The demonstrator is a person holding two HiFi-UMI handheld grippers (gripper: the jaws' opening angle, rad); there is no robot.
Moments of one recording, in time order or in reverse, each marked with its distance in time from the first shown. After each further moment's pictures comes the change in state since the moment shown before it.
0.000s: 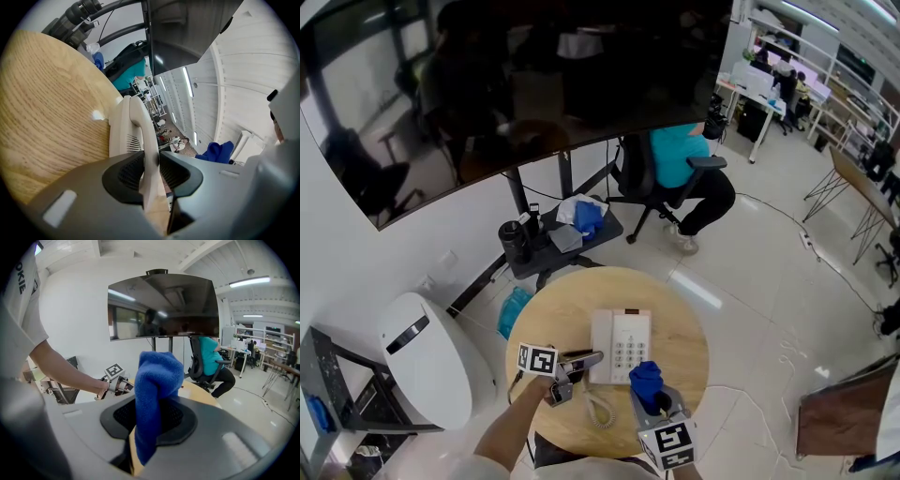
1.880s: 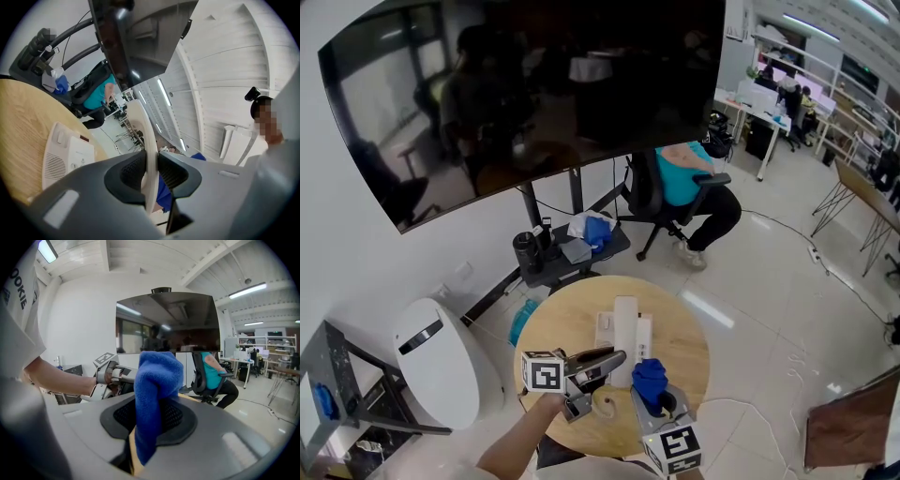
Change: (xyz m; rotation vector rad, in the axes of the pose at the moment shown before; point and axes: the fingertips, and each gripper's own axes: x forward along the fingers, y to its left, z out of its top) left arm 0.005 -0.183 0.027 0.231 -0.195 -0.146; right arm -0.045 0.010 0.041 -0.036 -0.169 0.039
